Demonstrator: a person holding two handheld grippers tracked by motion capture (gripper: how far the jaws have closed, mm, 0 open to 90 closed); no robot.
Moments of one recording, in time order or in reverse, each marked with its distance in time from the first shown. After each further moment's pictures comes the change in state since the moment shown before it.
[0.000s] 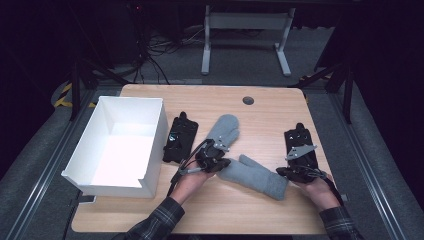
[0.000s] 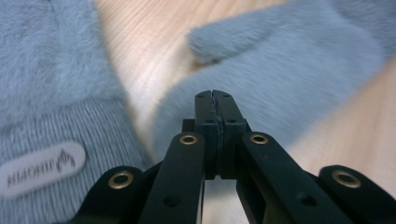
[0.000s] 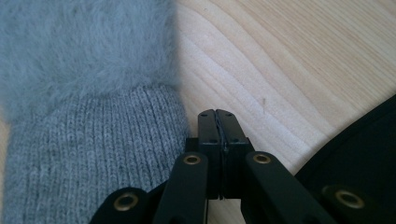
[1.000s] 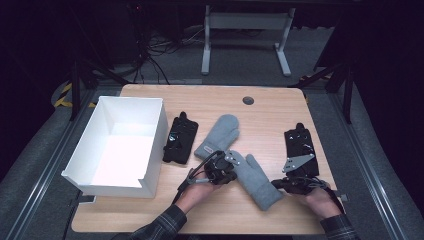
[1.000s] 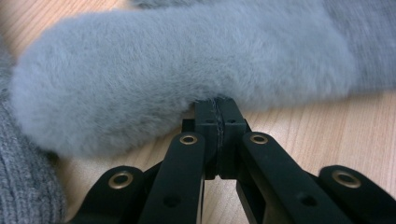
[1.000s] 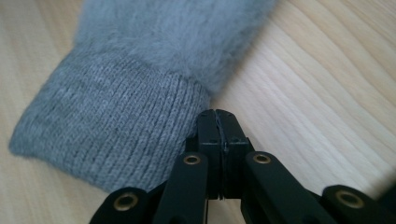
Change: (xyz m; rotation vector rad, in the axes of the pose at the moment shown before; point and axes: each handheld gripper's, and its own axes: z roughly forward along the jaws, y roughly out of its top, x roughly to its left) left arm -0.024 -0.003 0.030 0.076 -0.053 0.052; right arm 0.031 -0.007 -0.002 0.004 0.146 -0.076
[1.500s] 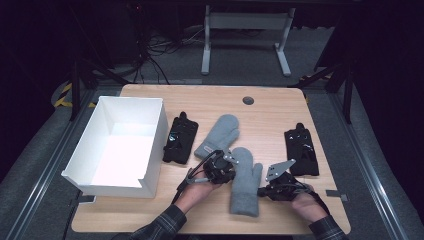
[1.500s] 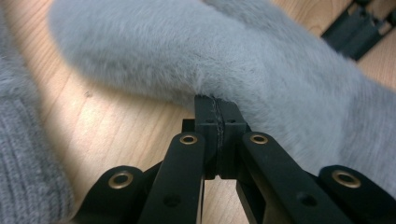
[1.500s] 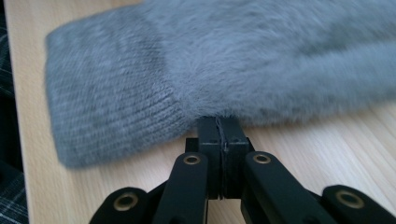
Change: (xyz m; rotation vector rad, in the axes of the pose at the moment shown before) left arm 0.002 -0.001 -0.005 -0.007 0.005 -0.013; right arm 0.035 0.025 0.025 -0.001 0.120 -0.110
